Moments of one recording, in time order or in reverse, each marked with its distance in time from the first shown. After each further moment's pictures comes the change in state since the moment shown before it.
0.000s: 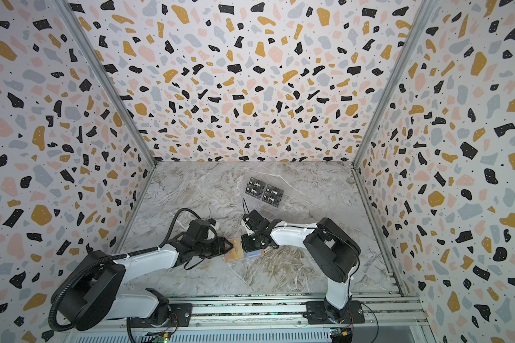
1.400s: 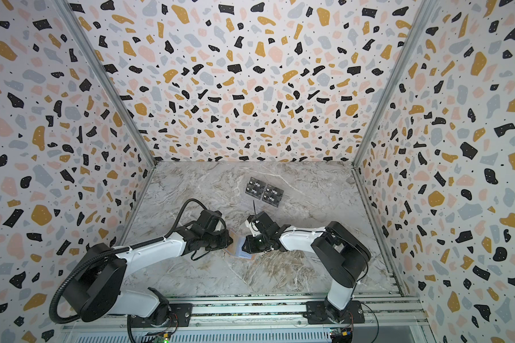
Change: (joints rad) left arm -0.086 0.048 0.263 -0.327 -0.208 0.041; right arm -0.080 -0.129 -0.174 0.194 -0.175 0.081
